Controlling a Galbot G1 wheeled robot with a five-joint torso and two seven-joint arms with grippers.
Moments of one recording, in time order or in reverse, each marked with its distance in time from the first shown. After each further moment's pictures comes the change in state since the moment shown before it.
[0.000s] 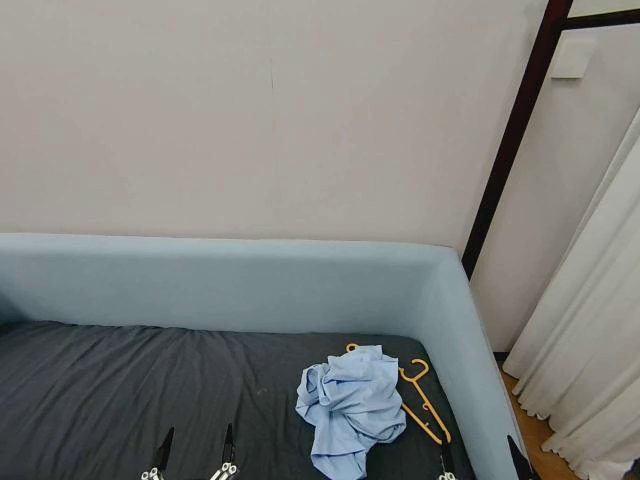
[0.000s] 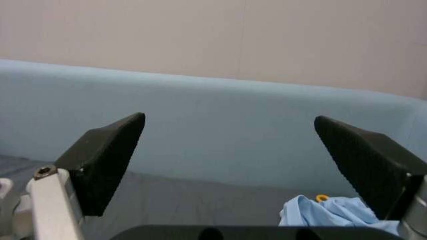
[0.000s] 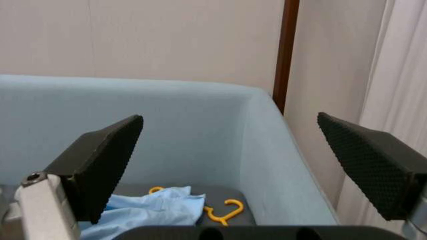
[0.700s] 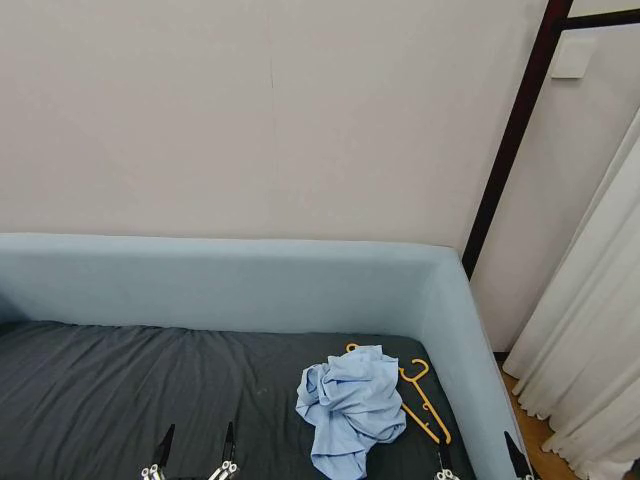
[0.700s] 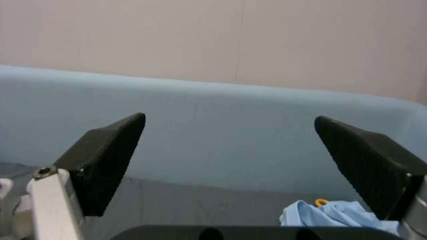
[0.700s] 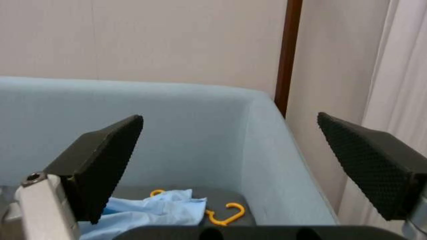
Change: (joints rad) left arm -0.004 0.016 -0.004 -0.008 -0.008 -0.001 0.003; right arm -0.001 0.002 0.002 0.012 -0.003 -0.005 -0.007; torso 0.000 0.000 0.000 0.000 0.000
